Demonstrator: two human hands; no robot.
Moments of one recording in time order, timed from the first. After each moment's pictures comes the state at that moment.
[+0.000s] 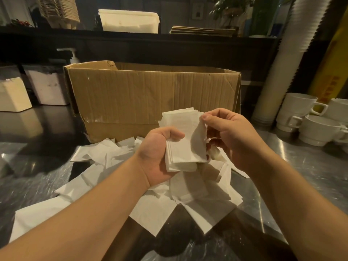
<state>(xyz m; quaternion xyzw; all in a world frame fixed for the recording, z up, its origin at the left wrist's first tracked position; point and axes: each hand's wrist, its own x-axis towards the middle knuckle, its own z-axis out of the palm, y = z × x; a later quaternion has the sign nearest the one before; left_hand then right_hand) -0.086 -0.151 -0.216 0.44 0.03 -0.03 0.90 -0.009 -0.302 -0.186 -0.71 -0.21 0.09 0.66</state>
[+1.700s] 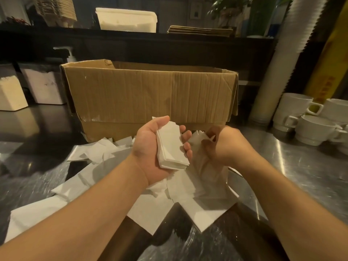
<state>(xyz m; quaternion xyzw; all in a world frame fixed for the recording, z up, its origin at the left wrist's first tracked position) -0.081 -0.143 -0.223 0.34 0.06 -0.04 0.94 0.024 -0.302 -0.212 -0.95 -0.21 -0.02 0.24</state>
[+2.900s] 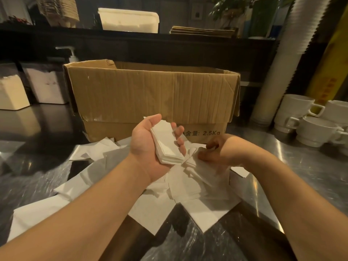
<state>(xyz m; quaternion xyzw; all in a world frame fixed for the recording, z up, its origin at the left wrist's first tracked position) -0.077 -0.137 -0.222 0.31 0.08 0.03 0.95 0.028 -0.308 -0.209 -0.94 -0.24 0.11 0.19</state>
